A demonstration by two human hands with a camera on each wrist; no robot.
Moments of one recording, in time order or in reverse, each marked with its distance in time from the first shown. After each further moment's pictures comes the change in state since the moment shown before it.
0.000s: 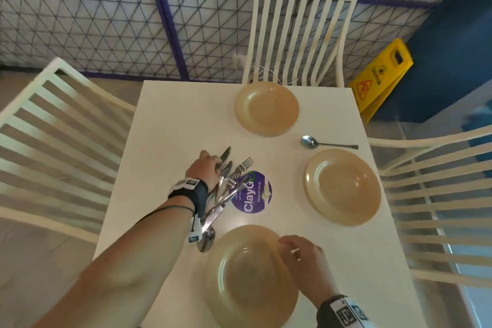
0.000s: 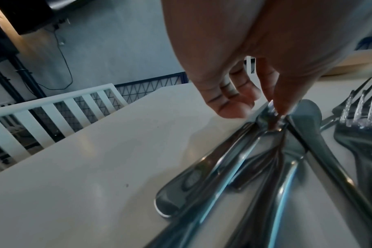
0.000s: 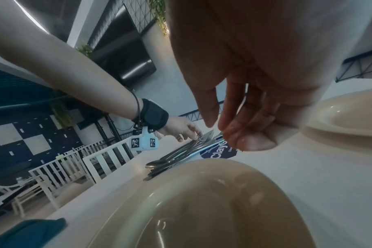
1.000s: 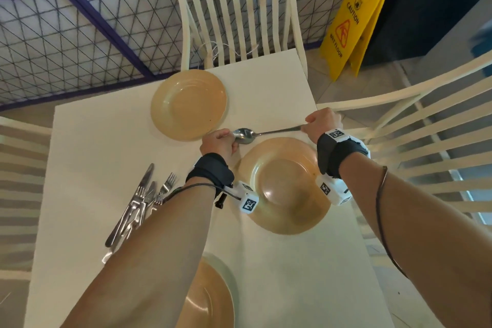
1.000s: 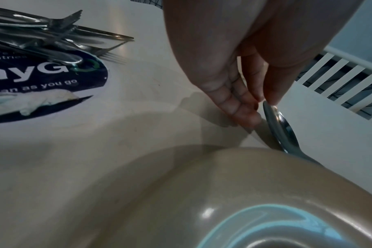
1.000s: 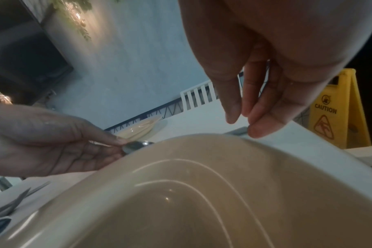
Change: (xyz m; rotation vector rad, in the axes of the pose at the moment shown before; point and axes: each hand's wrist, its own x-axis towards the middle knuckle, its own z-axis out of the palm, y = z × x) left_hand 0.091 0.267 0.075 -0.983 0.089 -0.445; right_hand 0.320 0.095 -0.222 -0.022 0.225 0.312
